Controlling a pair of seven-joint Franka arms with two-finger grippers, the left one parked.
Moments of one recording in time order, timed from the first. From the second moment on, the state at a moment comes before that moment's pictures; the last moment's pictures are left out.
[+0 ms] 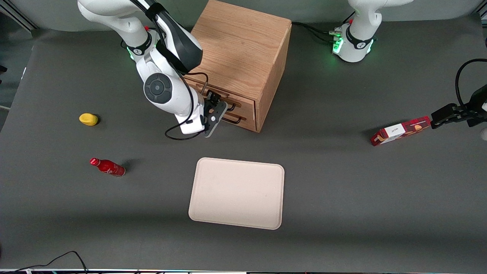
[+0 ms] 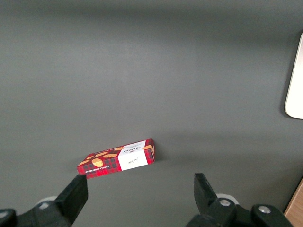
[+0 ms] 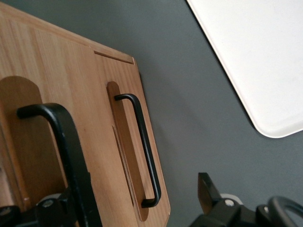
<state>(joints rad) 0.32 0.29 0.30 -1.81 0.21 1.98 -0.41</state>
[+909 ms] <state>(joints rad) 0.32 0.24 0.31 -1.83 0.21 1.98 -0.39</state>
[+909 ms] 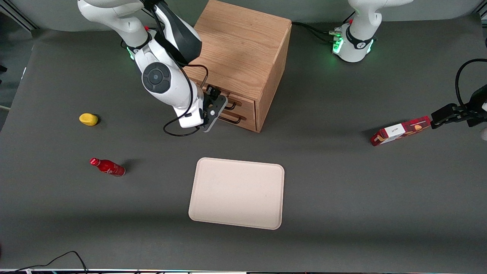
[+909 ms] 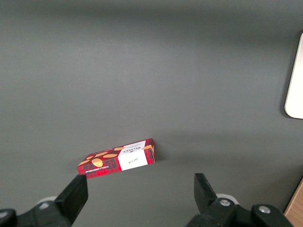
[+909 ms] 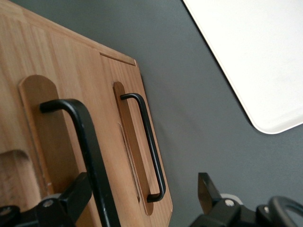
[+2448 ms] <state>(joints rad) 0.07 -0.04 0.03 -1.71 0.09 1.75 -0.03</state>
